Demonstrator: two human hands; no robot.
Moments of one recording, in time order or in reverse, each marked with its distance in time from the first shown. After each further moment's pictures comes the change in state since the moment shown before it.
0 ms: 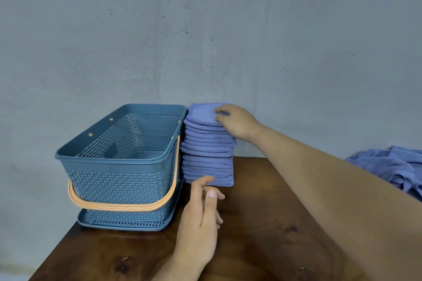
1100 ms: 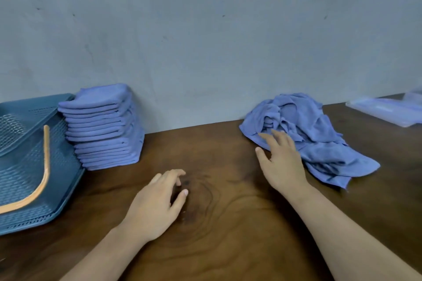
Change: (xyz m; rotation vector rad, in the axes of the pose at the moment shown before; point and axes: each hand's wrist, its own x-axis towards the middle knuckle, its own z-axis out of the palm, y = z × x) left_hand -0.033 0.026 0.116 0.782 -0.534 0.266; right_hand -0.326 0.268 -0.105 -0.376 0.480 0.344
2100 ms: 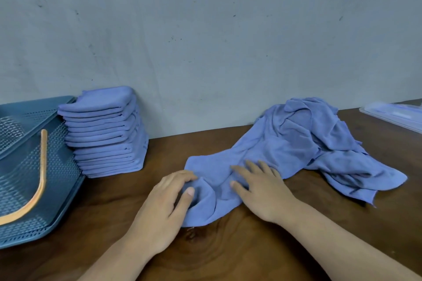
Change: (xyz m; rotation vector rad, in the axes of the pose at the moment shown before) left_hand 0.008 -0.002 -0.001 -0.338 0.078 0.055; right_hand -0.019 -0.059 0.022 -0.148 -0.542 -0.143
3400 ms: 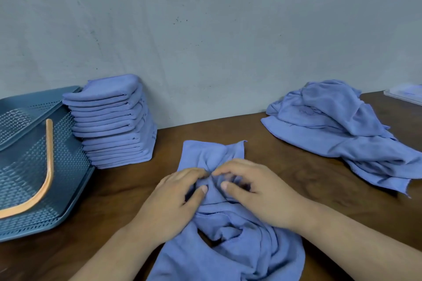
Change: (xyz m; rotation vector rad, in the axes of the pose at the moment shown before) left_hand 0.011 -0.023 0.001 0.167 -0.161 0.043; right_hand -0.017 -0.037 0.002 0.607 0.124 -0.474
